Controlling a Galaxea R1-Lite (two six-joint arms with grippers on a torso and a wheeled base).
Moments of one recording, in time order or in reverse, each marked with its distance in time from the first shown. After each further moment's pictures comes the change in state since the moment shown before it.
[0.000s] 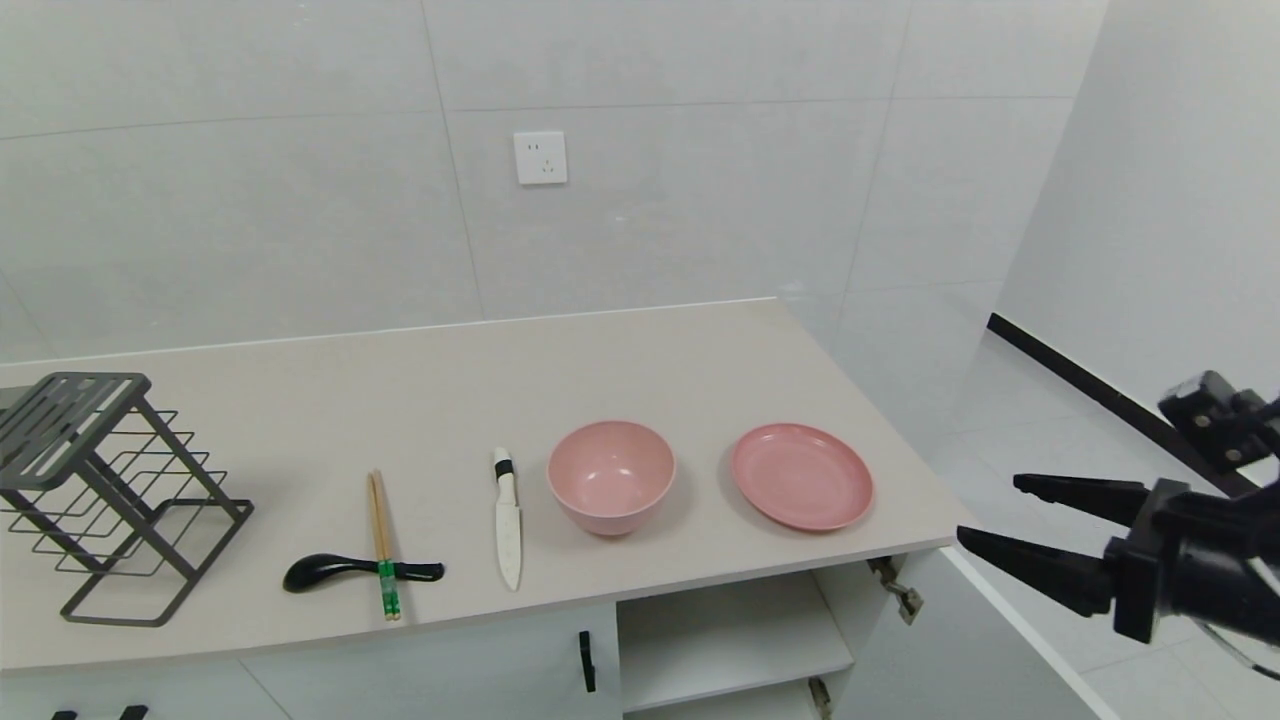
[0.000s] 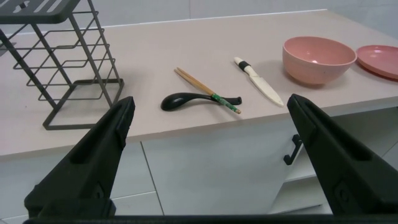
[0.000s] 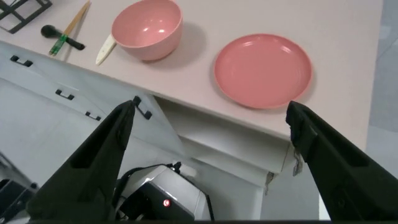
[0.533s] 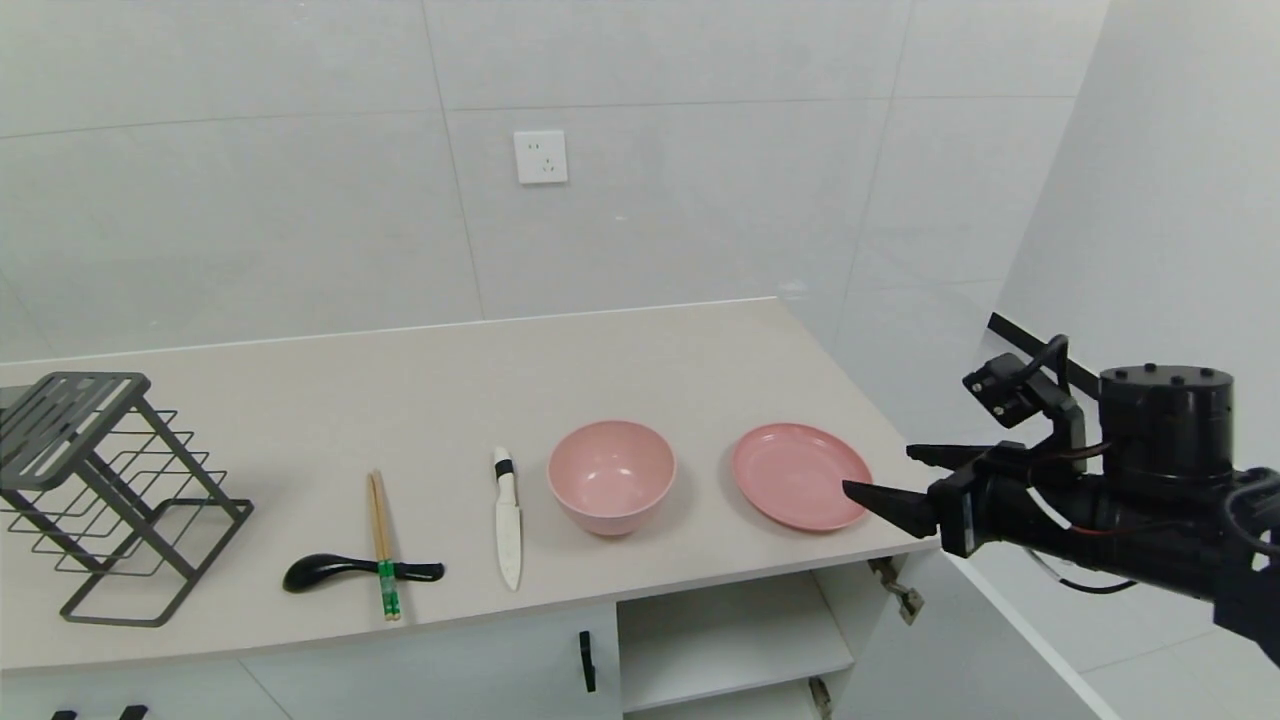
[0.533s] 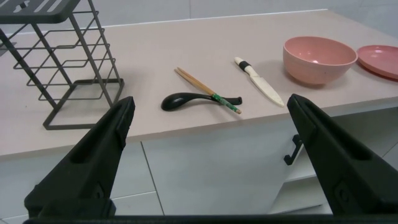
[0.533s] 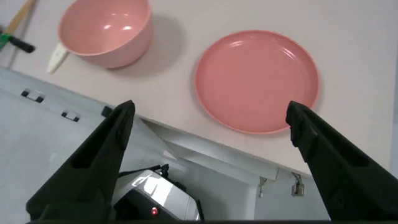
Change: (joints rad) left arm 0.000 0.000 0.000 0.000 0.002 0.000; right arm 0.102 0.398 -0.115 -0.234 -0.143 0.018
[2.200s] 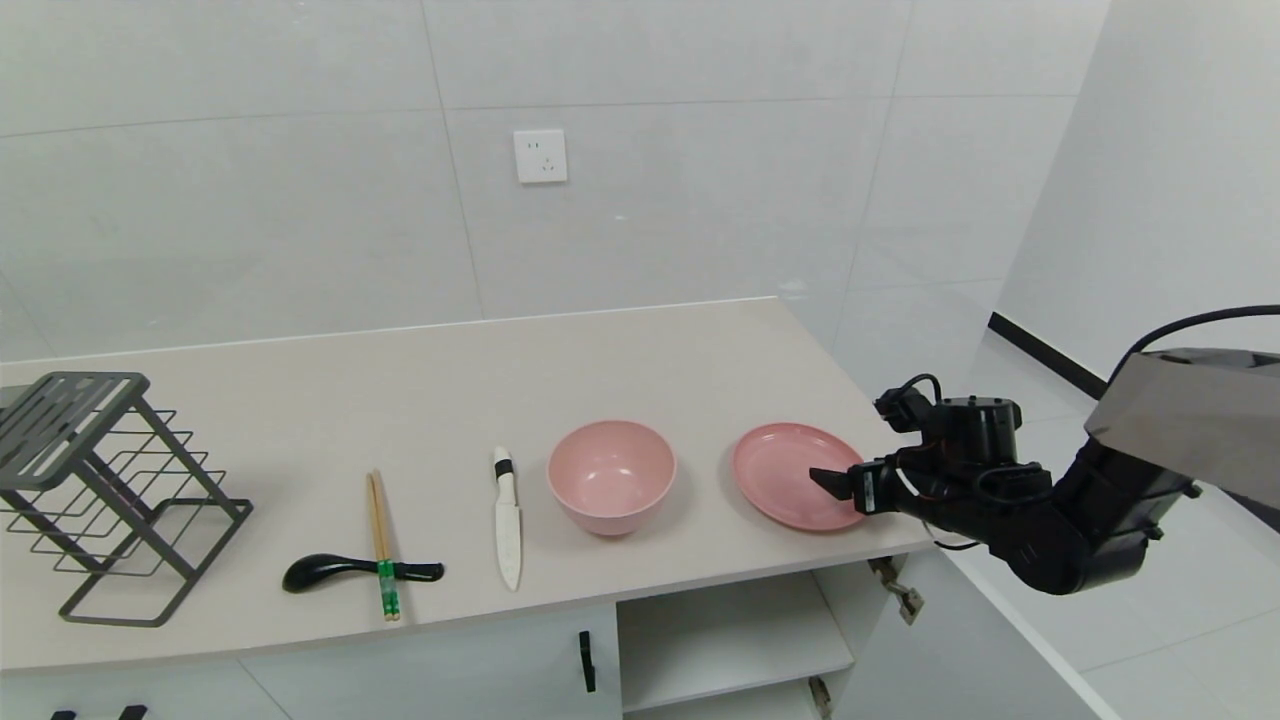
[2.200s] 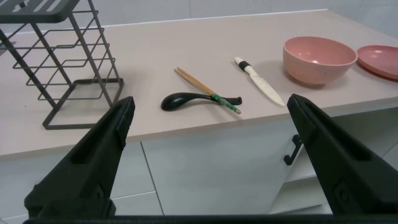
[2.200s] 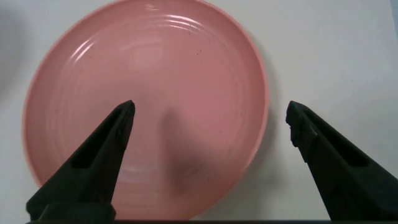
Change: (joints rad) left arm 0.000 0.000 0.000 0.000 0.000 -0.002; right arm -0.103 0.602 -0.292 -0.222 -0.151 0.054
